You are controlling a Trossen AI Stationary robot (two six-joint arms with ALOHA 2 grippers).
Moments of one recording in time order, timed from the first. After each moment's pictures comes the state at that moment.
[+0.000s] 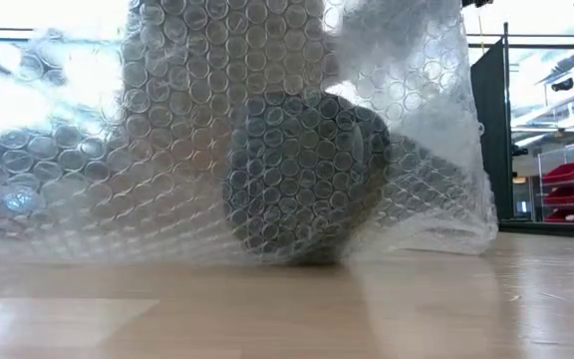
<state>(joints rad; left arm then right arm) -0.45 1.70 1.34 0.18 0.05 -0.19 0.33 1.35 0.83 0.16 0.28 0.09</state>
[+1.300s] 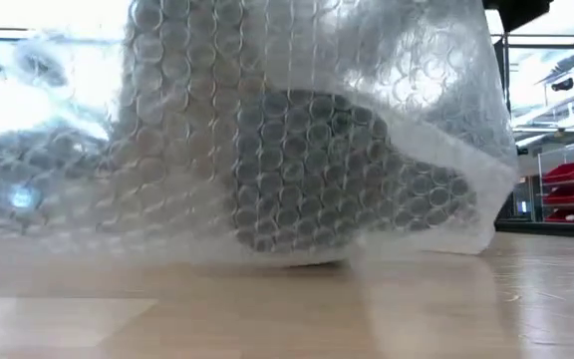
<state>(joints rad) -0.45 1.70 1.34 0.06 -0.07 -0.19 0.33 1.54 0.83 0.47 -0.11 0.19</state>
